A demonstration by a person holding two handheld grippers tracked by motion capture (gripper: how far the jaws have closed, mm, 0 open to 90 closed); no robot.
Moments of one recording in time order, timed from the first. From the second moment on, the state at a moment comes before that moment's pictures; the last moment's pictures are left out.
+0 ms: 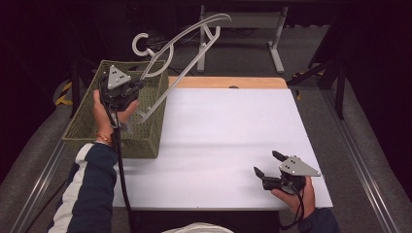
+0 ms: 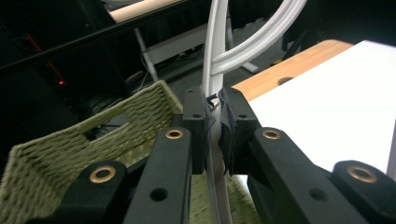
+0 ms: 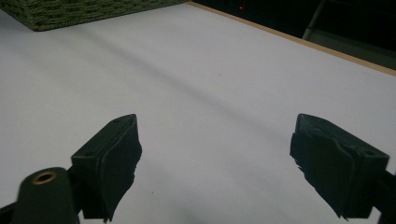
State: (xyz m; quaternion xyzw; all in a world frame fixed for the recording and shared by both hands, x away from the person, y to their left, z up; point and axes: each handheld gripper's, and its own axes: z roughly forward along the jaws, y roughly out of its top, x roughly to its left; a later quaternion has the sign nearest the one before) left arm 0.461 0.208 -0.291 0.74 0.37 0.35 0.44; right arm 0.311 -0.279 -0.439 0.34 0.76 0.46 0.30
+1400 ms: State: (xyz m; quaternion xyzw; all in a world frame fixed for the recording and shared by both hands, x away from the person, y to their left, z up) left arm 0.482 0.294 -0.346 0.76 0.44 0.35 0.33; right arm 0.312 -0.278 -0.441 0.34 0.77 0.45 0.30
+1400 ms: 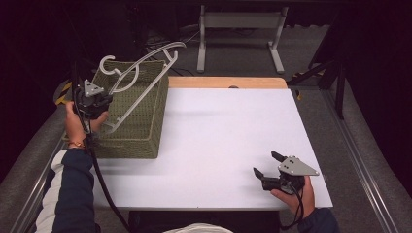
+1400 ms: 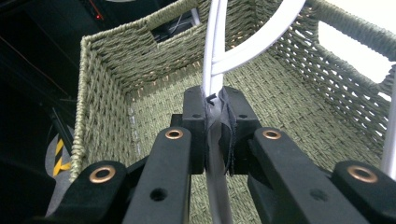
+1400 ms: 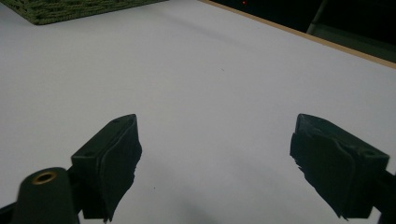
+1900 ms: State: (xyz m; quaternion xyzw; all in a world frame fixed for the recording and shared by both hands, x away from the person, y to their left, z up) left arm 0.494 0.303 -0.350 0.76 0.47 0.34 0.30; right arm 0.313 -0.277 -0.443 0.35 0.77 0.45 0.29
